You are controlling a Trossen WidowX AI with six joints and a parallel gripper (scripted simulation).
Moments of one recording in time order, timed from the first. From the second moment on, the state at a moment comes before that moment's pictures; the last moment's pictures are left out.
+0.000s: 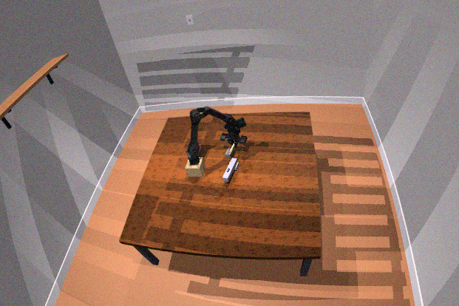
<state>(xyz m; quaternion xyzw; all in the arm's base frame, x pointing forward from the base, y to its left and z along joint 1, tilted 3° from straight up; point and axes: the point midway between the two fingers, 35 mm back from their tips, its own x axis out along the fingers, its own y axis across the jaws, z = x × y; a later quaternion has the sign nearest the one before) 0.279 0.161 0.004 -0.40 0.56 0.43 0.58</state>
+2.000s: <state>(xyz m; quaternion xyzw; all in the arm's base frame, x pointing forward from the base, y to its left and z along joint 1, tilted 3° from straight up) 0.249 0.186 -0.041 -0.40 0.55 0.44 0.59</state>
